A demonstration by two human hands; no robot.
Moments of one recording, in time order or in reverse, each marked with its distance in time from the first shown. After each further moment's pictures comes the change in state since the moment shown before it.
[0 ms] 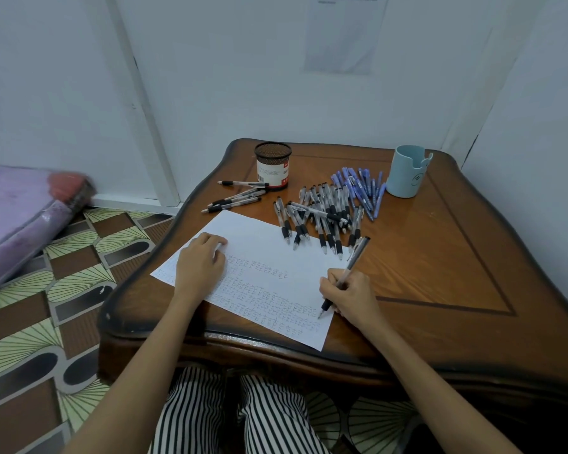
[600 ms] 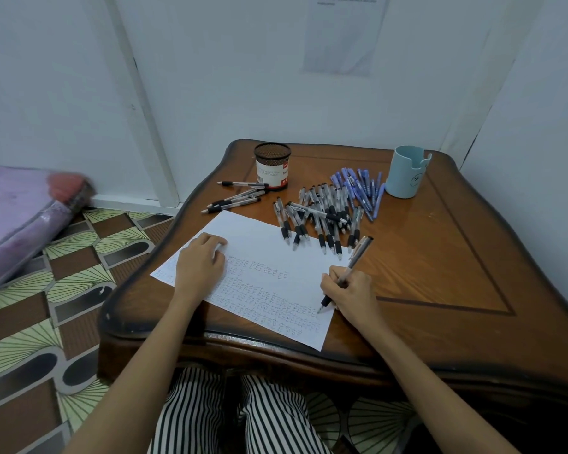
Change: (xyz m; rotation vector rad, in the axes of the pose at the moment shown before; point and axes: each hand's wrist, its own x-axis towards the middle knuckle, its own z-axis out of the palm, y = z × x) left_hand 0.000 0.000 0.000 0.002 0.002 -0.004; right_hand 0.000 -0.004 0.001 -0.013 0.081 -0.018
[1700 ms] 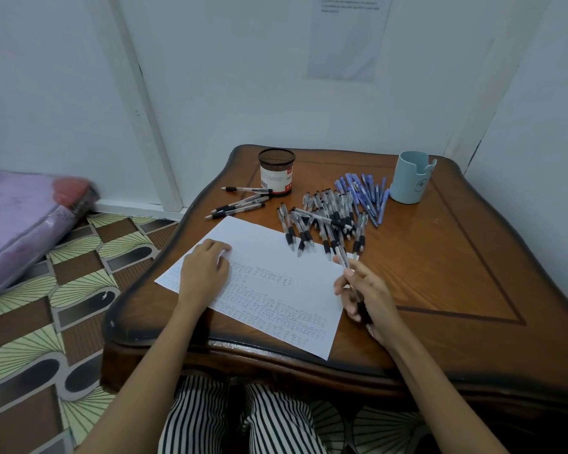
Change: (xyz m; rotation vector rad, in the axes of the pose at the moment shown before) left_hand 0.000 -0.001 0.000 -0.009 0.005 0.007; right_hand 0.000 -0.009 -0.018 0.576 -0.128 0.297
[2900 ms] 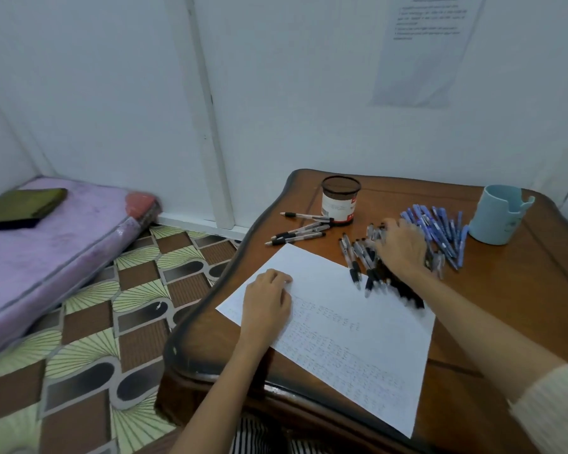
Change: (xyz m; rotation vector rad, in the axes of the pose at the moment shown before) left_hand -0.002 0.007 -0.003 0.036 -0.031 -0.030; right_hand 0.182 -0.021 0.040 -1.555 0.372 -0.237
